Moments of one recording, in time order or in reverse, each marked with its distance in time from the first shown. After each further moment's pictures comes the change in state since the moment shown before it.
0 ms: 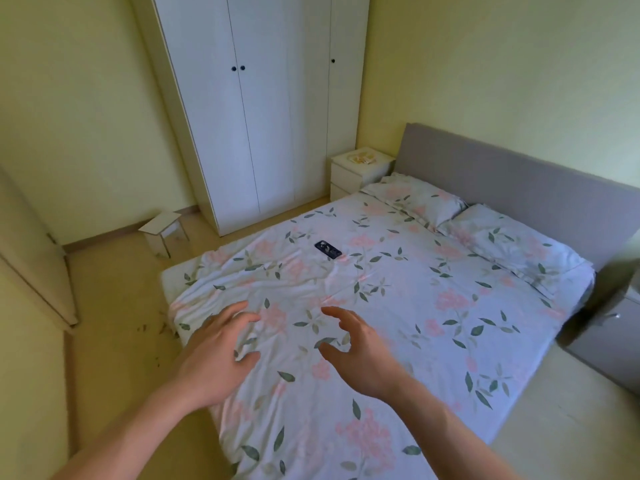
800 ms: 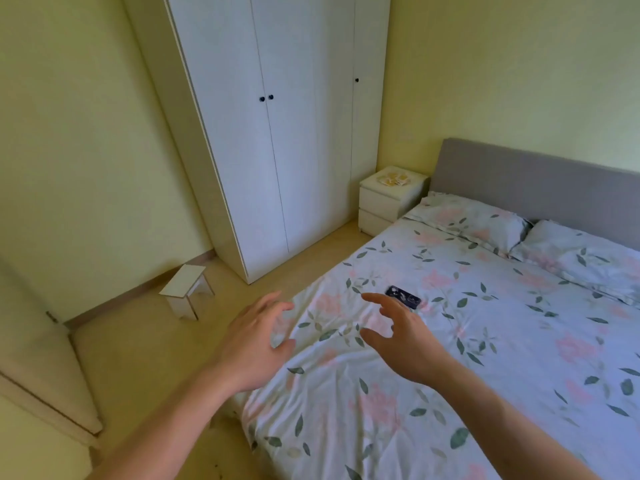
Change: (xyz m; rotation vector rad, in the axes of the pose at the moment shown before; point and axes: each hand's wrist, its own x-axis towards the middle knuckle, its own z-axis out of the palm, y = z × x) left_hand 0.327 -0.359 -0.243 -0.013 -0.078 0.141; right_hand 0.429 -0.224 0.179 -0.015 0.193 0.093
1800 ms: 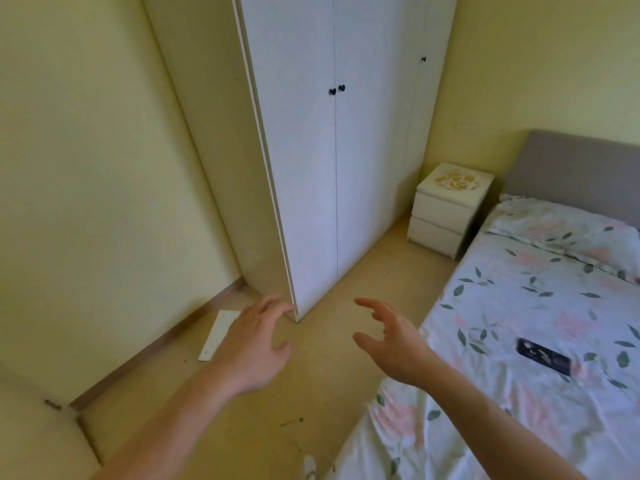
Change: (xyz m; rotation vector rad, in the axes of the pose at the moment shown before) left_hand 0.396 -0.498 -0.259 -0.004 -0.080 0.046; right_hand 0.545 -0.248 0.328 0.002 -0.015 0.137
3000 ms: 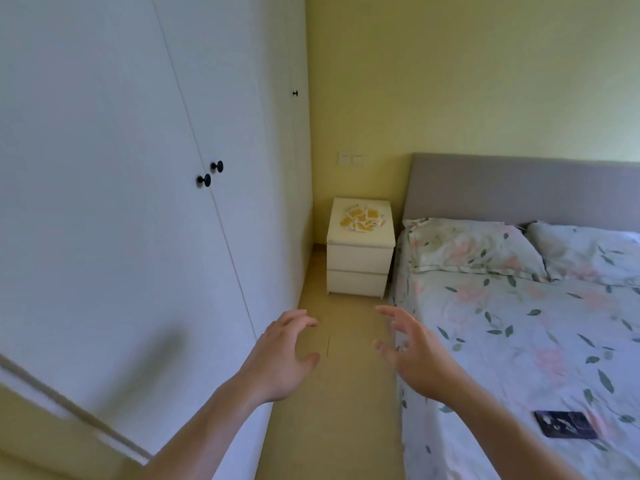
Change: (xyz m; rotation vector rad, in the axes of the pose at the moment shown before) left_hand 0.727 -0.007 -0.036 -0.068 -0.337 0.520; right_hand 0.539 0.045 -0.157 0.042 0.474 0.432
